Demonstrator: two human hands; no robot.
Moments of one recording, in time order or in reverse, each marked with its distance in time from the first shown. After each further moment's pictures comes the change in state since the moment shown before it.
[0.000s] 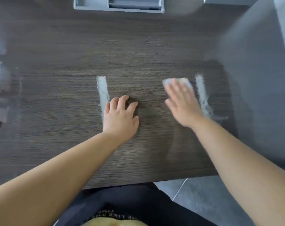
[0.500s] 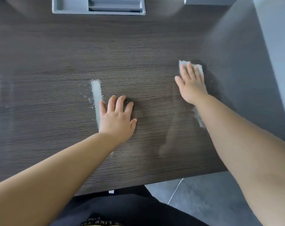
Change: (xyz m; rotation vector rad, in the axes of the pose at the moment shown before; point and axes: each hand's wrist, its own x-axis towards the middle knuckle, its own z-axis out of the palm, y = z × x) left_hand 0.011 0.035 0.004 0.175 -0.055 0.054; right_hand 0.033 0.068 -0.034 0.154 -0.085 0.361
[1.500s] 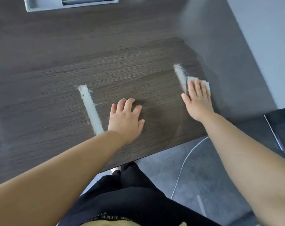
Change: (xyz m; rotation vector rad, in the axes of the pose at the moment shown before) left_hand -0.048 0.028 0.017 -0.081 -0.061 0.254; right_hand -0.135 0.050 0.061 0.049 0.022 0.248
